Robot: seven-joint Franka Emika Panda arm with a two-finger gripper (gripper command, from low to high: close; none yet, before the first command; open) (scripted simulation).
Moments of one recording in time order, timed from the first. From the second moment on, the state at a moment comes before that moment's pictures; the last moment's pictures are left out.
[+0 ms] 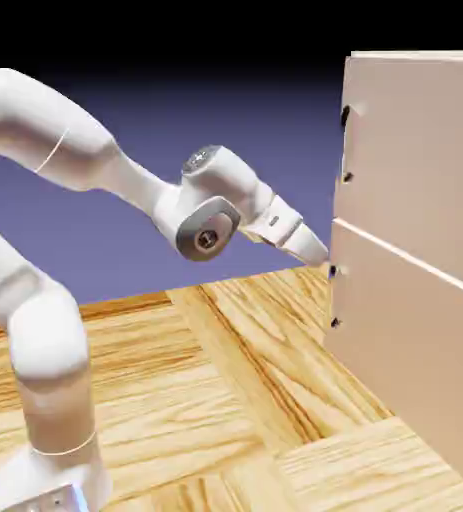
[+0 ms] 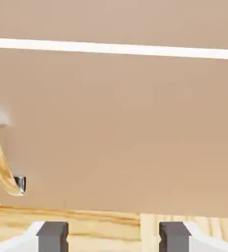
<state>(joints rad) -0.04 -0.58 0.05 -2.78 0.12 3.04 0.66</state>
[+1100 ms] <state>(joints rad) -0.65 -0.73 0.69 -2.36 1.55 3.04 -0.34</state>
